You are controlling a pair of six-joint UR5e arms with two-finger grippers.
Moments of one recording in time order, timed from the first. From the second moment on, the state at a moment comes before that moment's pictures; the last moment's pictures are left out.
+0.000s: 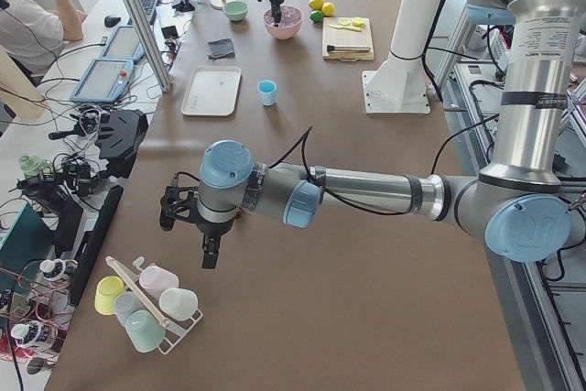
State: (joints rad) left arm -1.67 -1.64 -1.59 -1.82 -2.32 -0.26; right arm 0.85 -1.31 1.72 -1.39 1.94 0.66
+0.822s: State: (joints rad) left arm -1.67 -1.64 -1.58 -1.82 -2.32 -0.26; right arm 0.84 -1.31 1.75 -1.39 1.91 0.66
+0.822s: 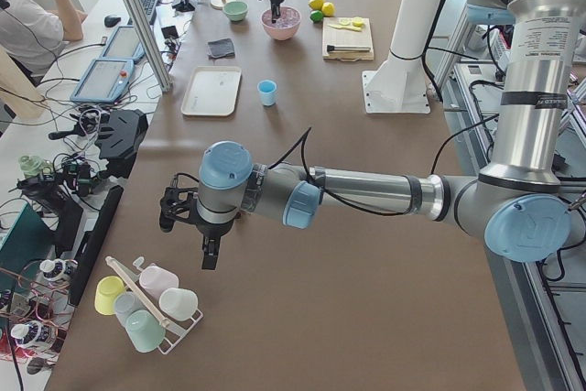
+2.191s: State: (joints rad) left arm -1.67 -1.65 -1.57 -1.83 -2.32 -0.26; right arm 0.83 -1.33 1.78 -1.39 1.91 0.84
